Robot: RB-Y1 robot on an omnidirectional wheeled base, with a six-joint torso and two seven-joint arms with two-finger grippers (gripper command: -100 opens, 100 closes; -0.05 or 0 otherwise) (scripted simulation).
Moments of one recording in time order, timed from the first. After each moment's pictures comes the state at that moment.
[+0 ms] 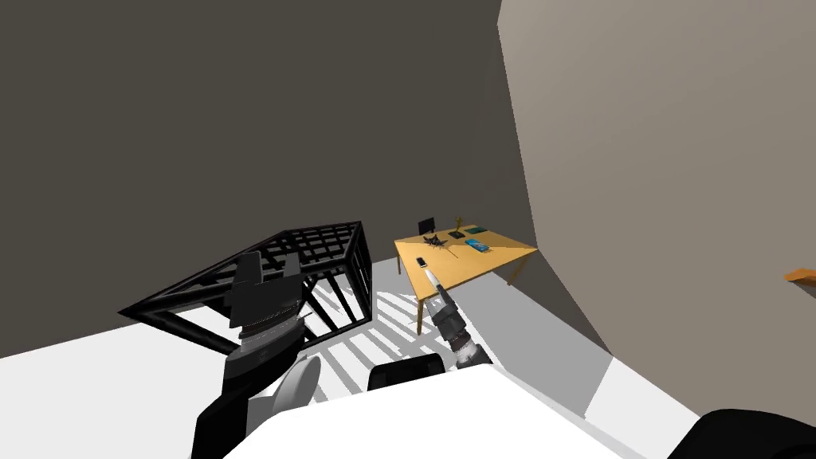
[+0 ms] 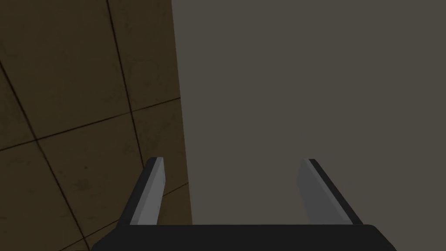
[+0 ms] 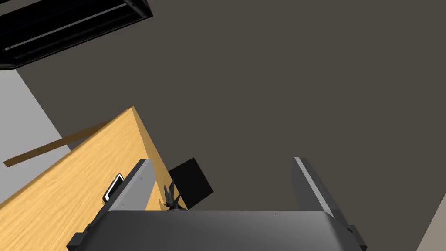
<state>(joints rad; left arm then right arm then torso) 0.53 -0.03 -0.02 -2.36 0.07 -0.62 -0.13 0.72 -0.35 0.44 -2.09 0.00 -0.49 -0.34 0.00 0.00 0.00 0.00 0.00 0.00</state>
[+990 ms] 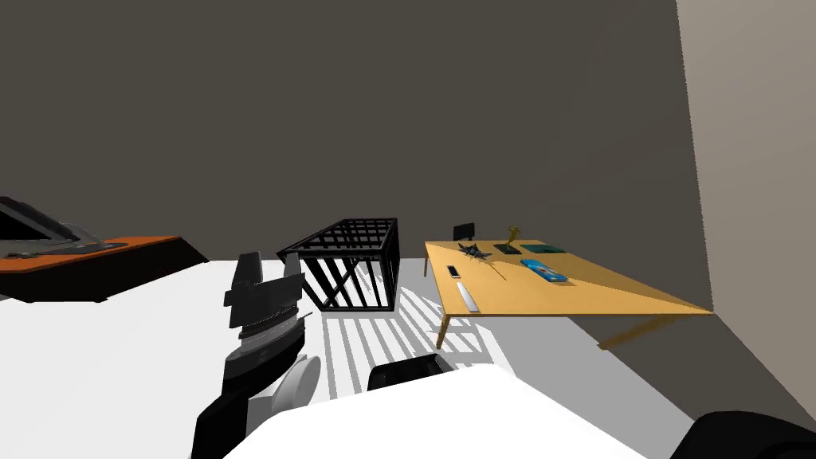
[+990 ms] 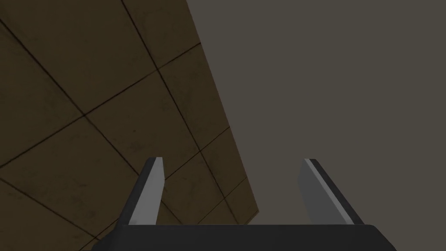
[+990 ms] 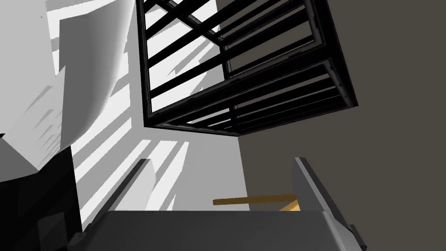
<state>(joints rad) 0.53 -0.03 -0.02 -2.36 0.07 -0.62 -0.13 0.80 -0.63 0.65 -1.81 -0.01 -0.42 -0.48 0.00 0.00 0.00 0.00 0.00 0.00</state>
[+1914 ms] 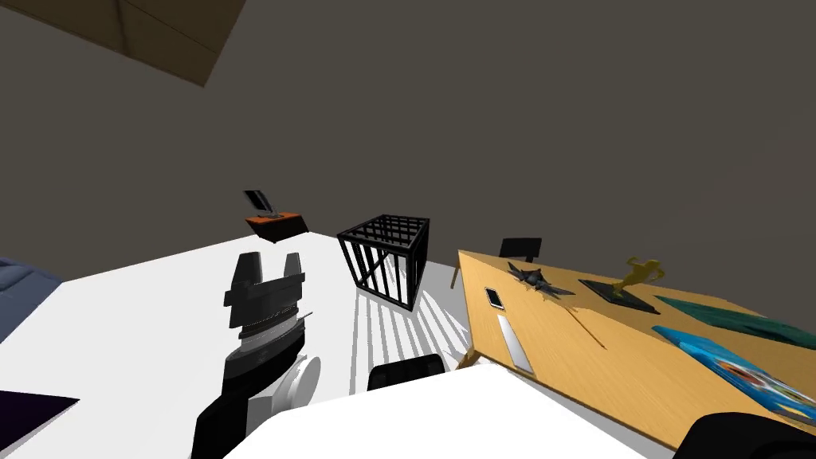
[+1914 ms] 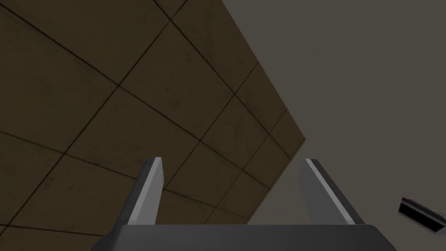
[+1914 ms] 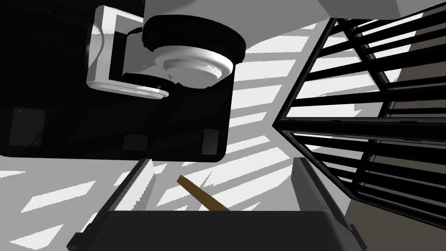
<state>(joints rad) 0.53 -0.03 -0.02 -2.36 0.07 -0.62 -0.13 0.84 -0.87 0.77 -1.59 -0.01 -0.29 -0.52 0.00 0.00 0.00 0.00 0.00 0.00</state>
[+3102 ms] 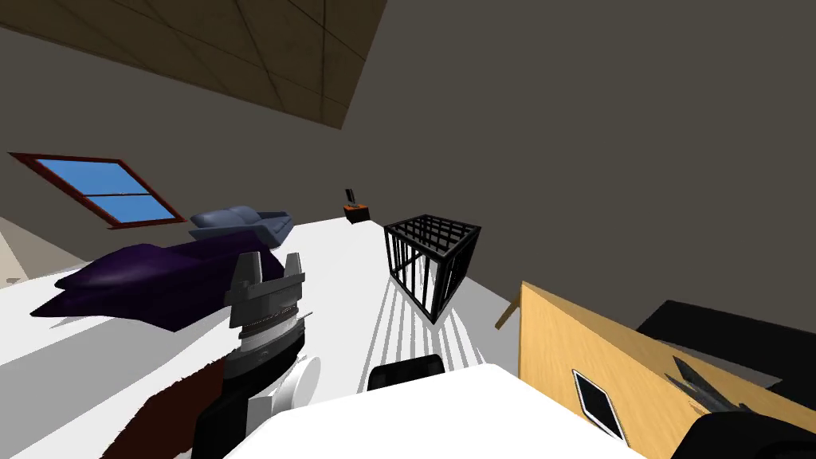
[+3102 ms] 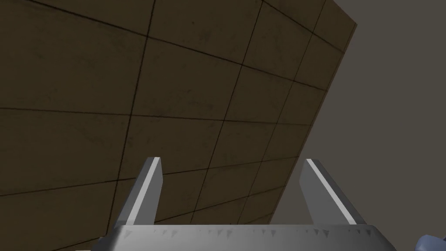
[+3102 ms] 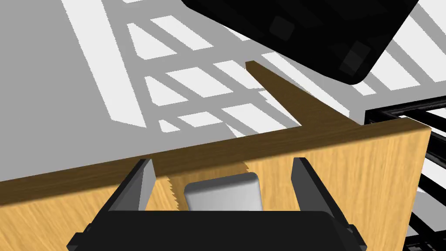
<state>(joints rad) 0.53 -0.03 -0.02 -2.36 0.07 -0.62 -0.13 0.81 -1.12 0.83 -1.36 -0.03 -0.10 -0.52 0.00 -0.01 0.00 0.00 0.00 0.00</state>
